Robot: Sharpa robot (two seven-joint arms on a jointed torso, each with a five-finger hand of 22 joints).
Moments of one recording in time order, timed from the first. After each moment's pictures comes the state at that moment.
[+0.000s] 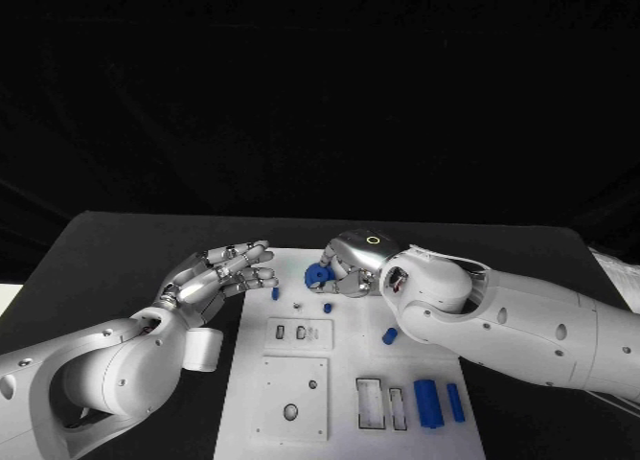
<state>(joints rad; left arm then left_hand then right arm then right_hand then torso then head) 1.18 -1.00 0.01 1.83 0.17 -0.36 0.47 1.42 -0.06 0.22 0.07 0.13 0.98 0.21 0.07 0.07 1.06 0.15 0.07 0.07 1.20 0.08 0.18 0.34 0.17 1.04 0.18 0.47 0.22 1.22 -0.68 0.05 1.55 -1.84 -0.25 -0.31 1.09 -0.11 0.13 0.29 0.12 1.04 0.13 0.07 0.07 1.45 0.04 1.29 1.31 1.46 -0.03 1.55 1.31 0.07 1.47 0.06 1.46 1.31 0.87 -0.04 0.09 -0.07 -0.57</state>
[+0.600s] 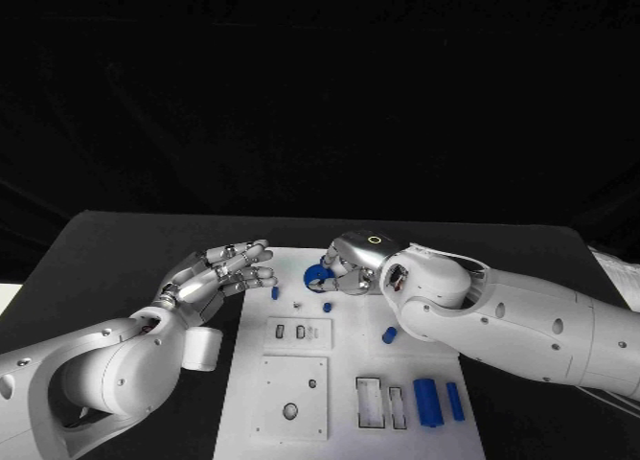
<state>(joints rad) 1.18 -1.00 0.01 1.83 0.17 -0.36 0.47 1.42 -0.06 0.22 0.07 0.13 0.98 0.21 0.07 0.07 1.06 0.15 0.07 0.07 1.20 0.08 0.18 0.34 0.17 1.04 0.18 0.47 0.22 1.22 -0.68 0.05 1.53 -1.80 -0.23 -0.32 1.04 -0.04 0.01 0.29 0.24 1.03 0.13 0.07 0.07 1.45 0.04 1.30 1.31 1.47 -0.03 1.55 1.31 0.07 1.47 0.07 1.46 1.31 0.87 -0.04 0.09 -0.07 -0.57</state>
